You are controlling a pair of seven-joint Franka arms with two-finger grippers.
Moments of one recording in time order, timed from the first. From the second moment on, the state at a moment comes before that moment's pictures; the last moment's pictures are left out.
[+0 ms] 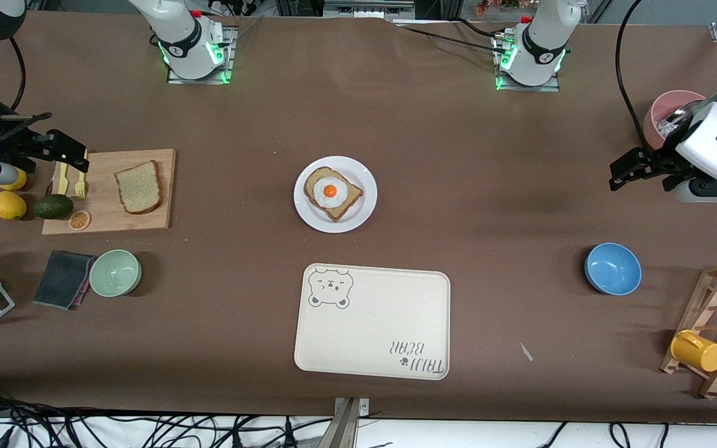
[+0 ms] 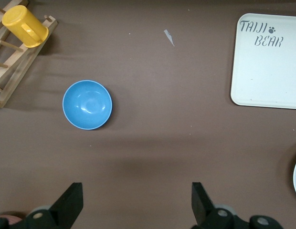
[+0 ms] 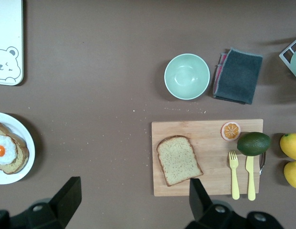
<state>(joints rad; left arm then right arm) -0.04 0.07 -0.01 -1.61 -0.01 1.70 -0.08 -0.07 0.05 0.10 -1.62 0.00 1.66 0.00</state>
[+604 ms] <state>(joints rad) -0.02 0.08 -0.01 -1.61 -0.01 1.70 -0.08 -0.07 0.05 0.11 -1.62 0.00 1.66 0.00</state>
